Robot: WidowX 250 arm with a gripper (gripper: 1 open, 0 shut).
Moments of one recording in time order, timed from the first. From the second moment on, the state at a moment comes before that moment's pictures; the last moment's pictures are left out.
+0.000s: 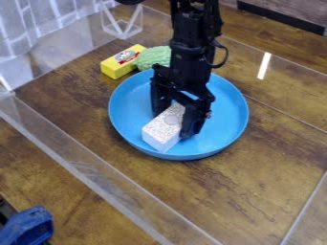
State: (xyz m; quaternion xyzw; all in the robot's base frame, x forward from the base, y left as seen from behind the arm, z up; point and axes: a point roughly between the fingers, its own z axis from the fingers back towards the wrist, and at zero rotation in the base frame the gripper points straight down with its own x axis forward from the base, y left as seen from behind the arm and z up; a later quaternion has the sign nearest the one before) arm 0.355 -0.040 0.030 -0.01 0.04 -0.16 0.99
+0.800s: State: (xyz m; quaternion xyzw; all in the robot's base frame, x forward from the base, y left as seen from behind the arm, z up) arm 0.365 -0.028 0.030 -0.02 0.03 -0.16 0.99
